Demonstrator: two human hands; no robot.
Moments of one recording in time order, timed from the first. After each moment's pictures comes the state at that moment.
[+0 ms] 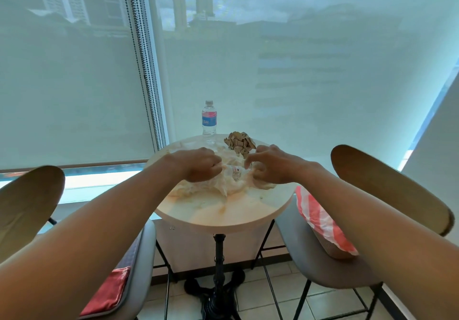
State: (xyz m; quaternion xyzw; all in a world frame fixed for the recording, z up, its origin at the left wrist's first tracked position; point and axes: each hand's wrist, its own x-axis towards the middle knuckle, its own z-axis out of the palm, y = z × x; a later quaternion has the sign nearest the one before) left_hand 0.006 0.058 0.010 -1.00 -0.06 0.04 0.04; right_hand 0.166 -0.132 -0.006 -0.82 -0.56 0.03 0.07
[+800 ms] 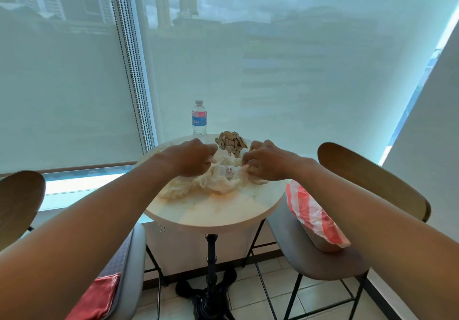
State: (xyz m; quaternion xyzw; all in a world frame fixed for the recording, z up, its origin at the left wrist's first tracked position) left_hand 0.010 0.065 0.010 -0.99 -0.06 -0.08 0.04; right_hand 0.158 -0.136 0.003 -0.83 -0.55 0.00 0.04
